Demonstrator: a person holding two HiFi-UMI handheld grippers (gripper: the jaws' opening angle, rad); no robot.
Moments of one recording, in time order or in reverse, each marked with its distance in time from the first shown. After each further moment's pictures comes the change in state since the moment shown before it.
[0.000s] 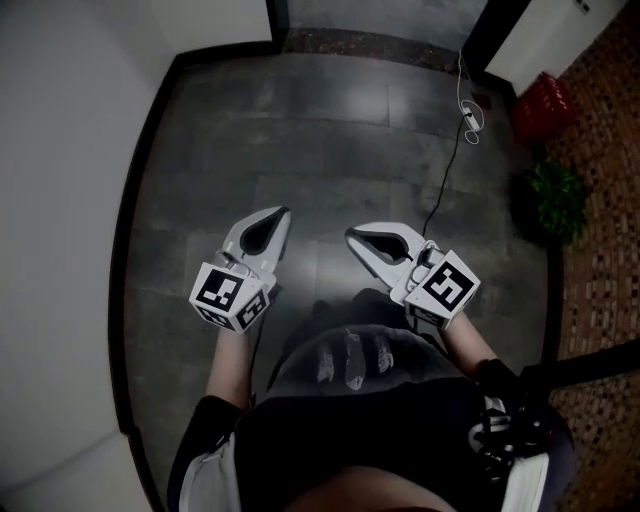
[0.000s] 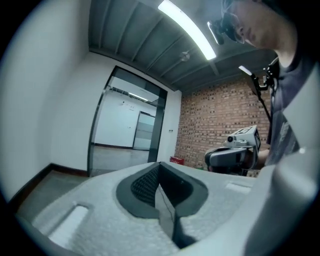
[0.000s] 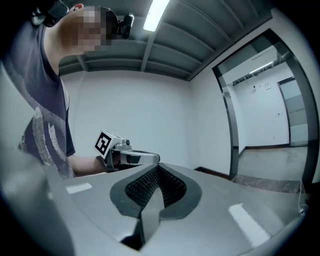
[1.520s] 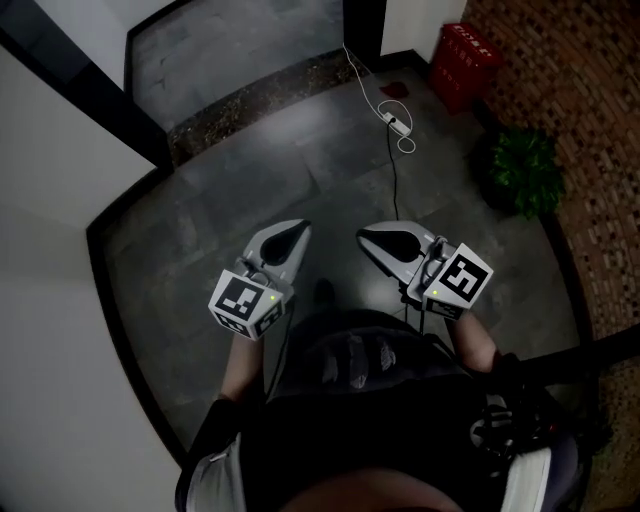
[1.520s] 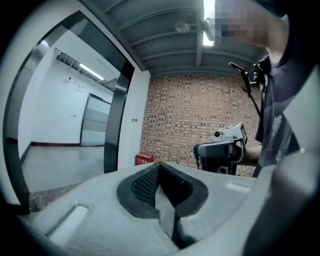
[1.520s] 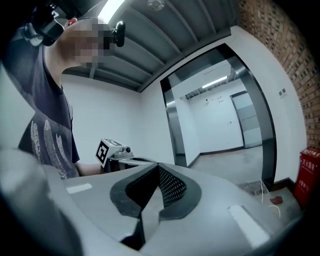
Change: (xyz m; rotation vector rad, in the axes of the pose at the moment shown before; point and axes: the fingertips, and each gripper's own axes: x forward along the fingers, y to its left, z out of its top) left arm 0.579 0.056 0.076 0.141 0.129 -0.617; right arm -0.076 -0.546 0.055 0.123 -0.191 -0.459
